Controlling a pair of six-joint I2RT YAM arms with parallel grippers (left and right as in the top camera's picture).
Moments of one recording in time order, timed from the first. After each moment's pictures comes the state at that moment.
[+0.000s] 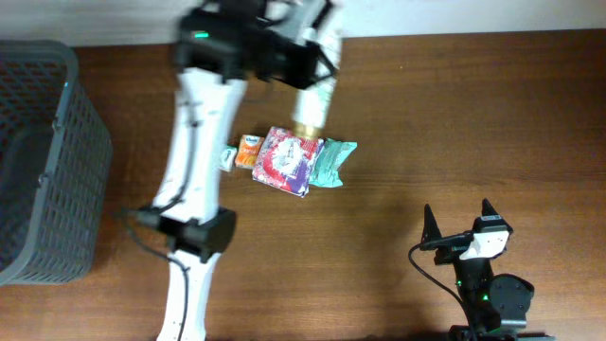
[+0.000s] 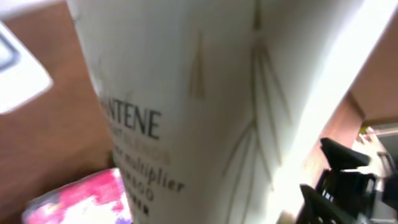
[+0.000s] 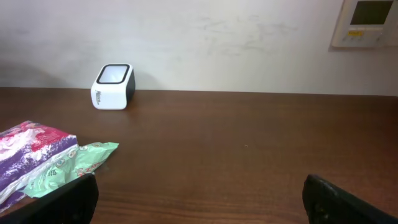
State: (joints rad) left arm -0.41 2.39 2.94 -1.50 0.58 0.01; right arm -0.09 0.01 0.01 -0.07 -0.15 0.00
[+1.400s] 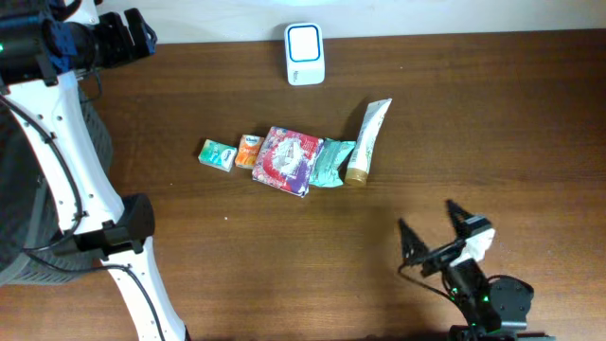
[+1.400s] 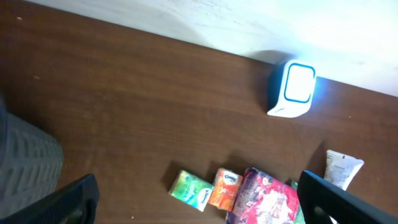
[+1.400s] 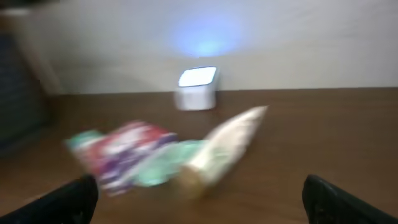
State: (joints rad) left arm 0.17 2.34 3.14 -1.69 0.26 -0.13; right arm -0.09 0.01 0.01 -0.03 -0.52 0.19
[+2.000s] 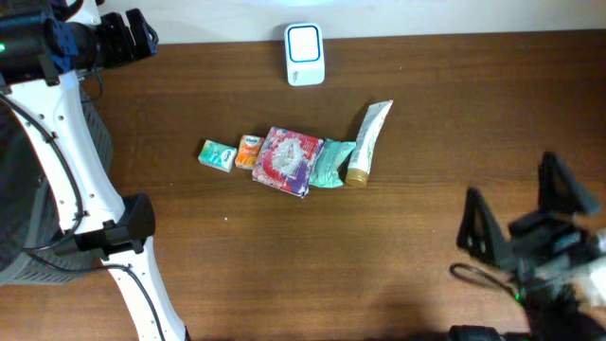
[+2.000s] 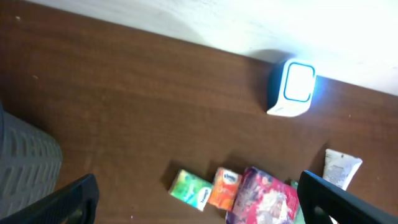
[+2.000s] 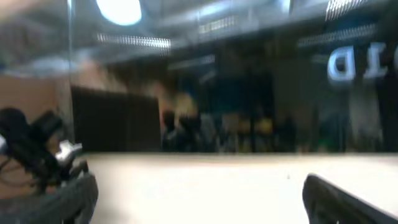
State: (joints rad) left arm 0.17 2.34 3.14 -1.69 0.26 -0.13; right arm -0.09 0.39 0.67 0.26 -0.42 0.30
